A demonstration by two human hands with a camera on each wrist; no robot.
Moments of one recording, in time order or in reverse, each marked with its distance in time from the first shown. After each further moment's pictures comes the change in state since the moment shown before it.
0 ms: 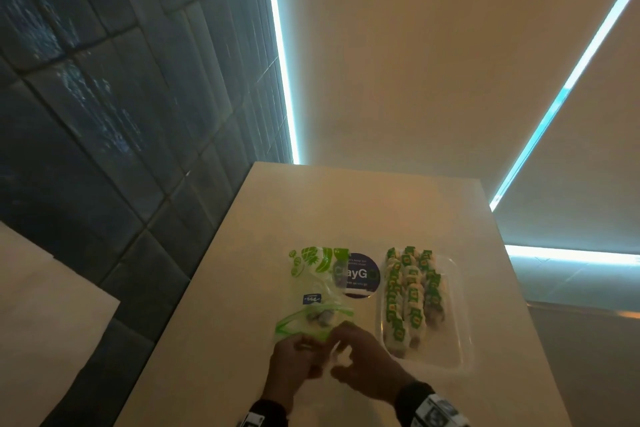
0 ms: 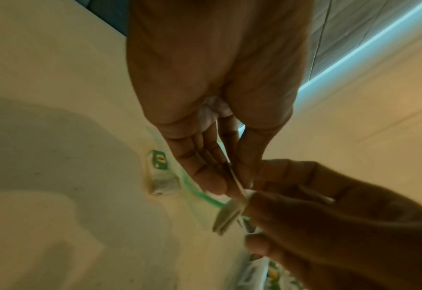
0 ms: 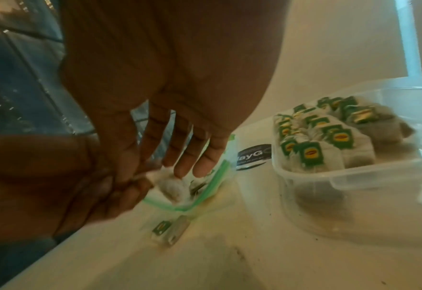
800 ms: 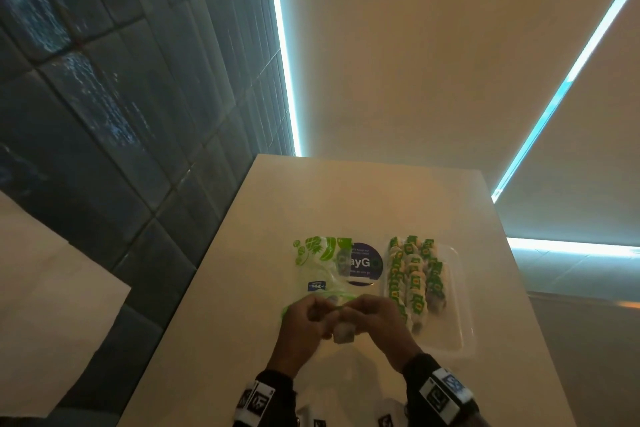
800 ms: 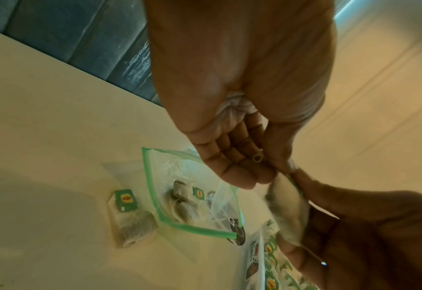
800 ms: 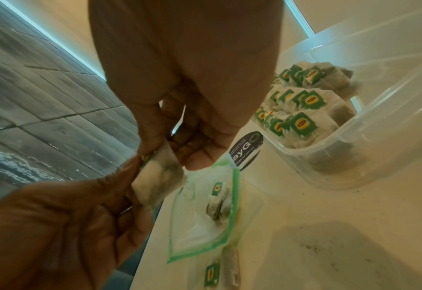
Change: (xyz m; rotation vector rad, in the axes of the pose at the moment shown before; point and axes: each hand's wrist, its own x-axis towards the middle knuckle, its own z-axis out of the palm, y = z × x) left_hand -0.019 0.036 0.000 0.091 -0.102 0.424; right_hand 0.003 -0.008 -0.012 0.634 0.342 0.240
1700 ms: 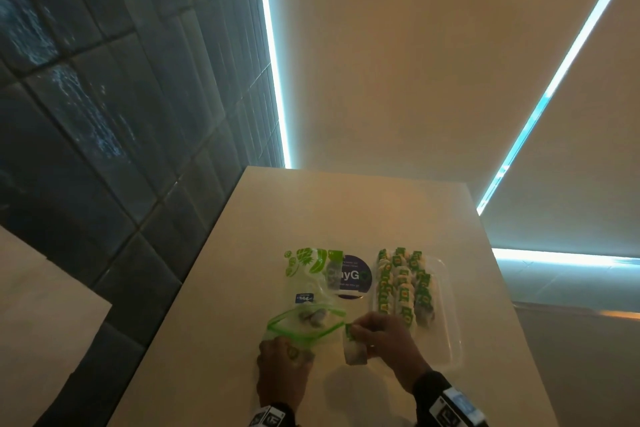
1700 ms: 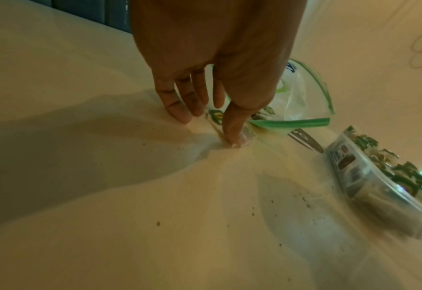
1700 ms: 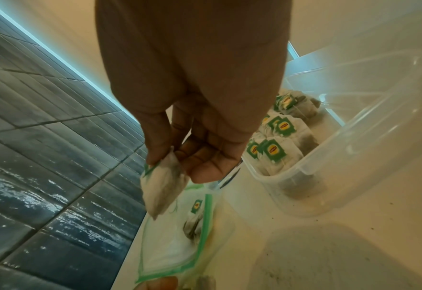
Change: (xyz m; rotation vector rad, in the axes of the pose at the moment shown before) left_hand 0.010 -0.096 0.008 0.700 0.313 -0.222; right_hand -0.004 0.008 -0.027 -0.037 0.053 0.135
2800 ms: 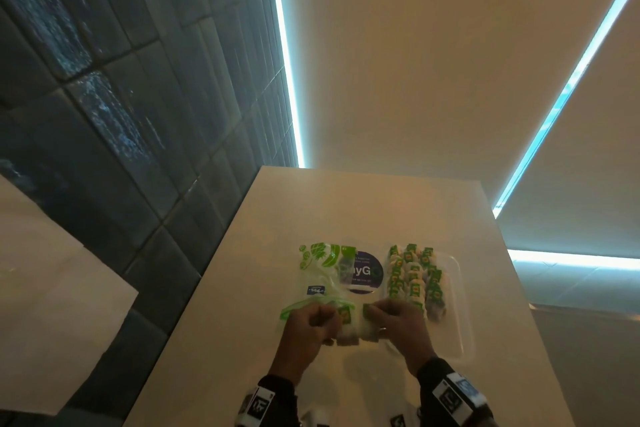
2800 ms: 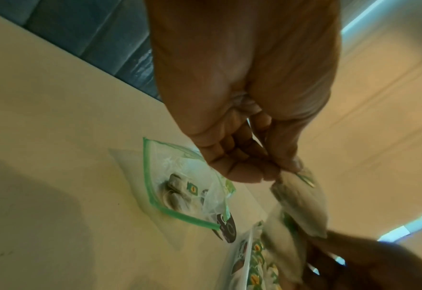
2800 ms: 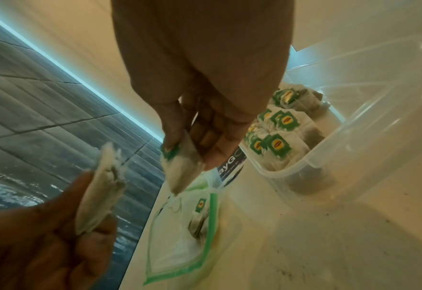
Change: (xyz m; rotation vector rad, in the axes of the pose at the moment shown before) left_hand -0.024 0.068 -0.071 -0.747 -0.297 0.199; right_hand -0.004 -0.007 0.000 0.141 0.129 -0.053
